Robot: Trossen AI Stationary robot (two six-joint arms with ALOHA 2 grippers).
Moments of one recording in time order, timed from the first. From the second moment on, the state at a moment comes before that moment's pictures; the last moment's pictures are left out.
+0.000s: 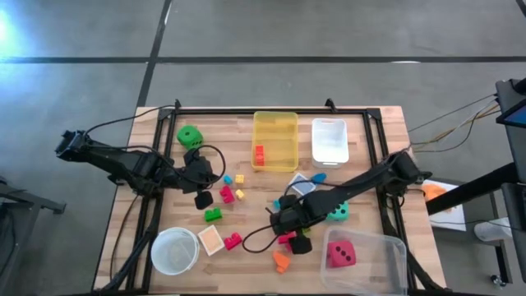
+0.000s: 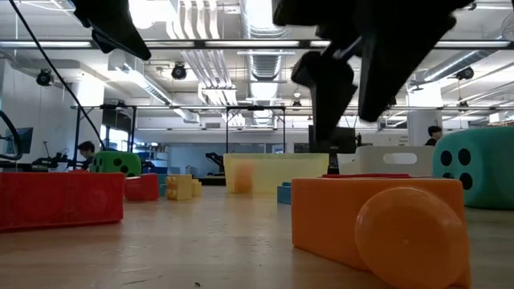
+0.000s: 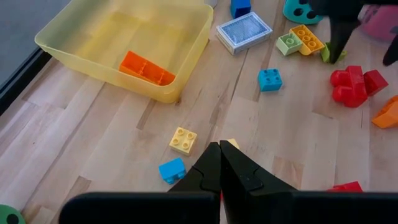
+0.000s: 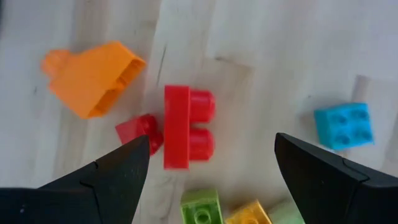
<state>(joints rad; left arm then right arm) -0.29 1.04 0.91 -0.75 -0.44 -0.47 0.36 1.94 1.48 -0.80 -0.03 0.19</state>
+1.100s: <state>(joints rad) -0.29 1.04 0.91 -0.75 -0.44 -0.47 0.38 2.10 1.52 -0.81 -0.08 0.14</state>
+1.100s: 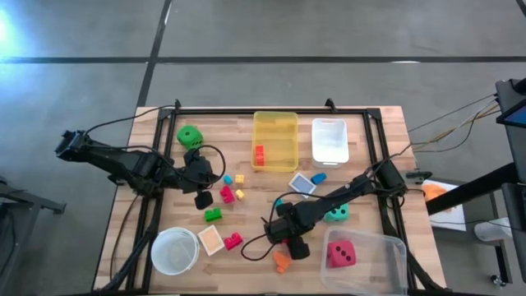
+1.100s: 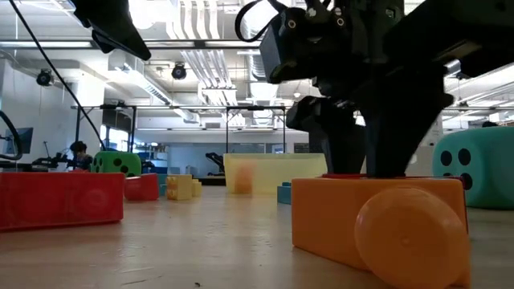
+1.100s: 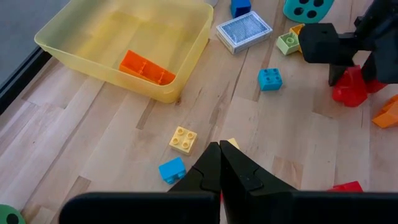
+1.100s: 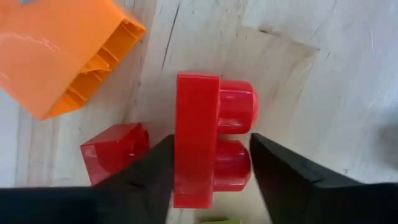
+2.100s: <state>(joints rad) -0.29 1.04 0.91 -0.75 -0.44 -0.47 0.38 2.06 1.53 -0.84 -0.08 0.10</state>
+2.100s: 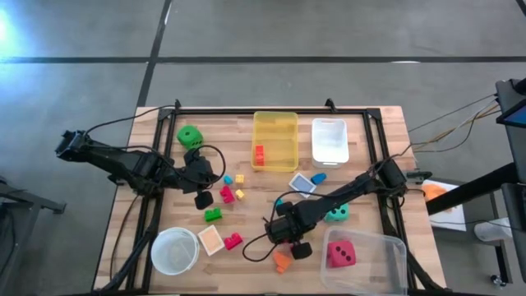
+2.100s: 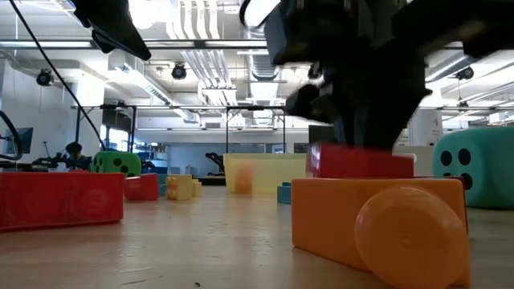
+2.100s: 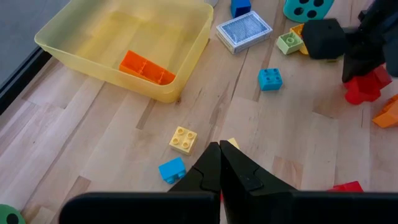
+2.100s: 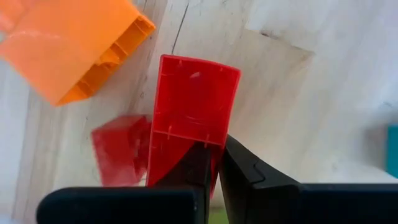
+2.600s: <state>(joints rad) -0.29 1.04 0.91 -0.75 -0.44 -0.47 0.35 1.80 1.53 -0.94 0.07 0.14</state>
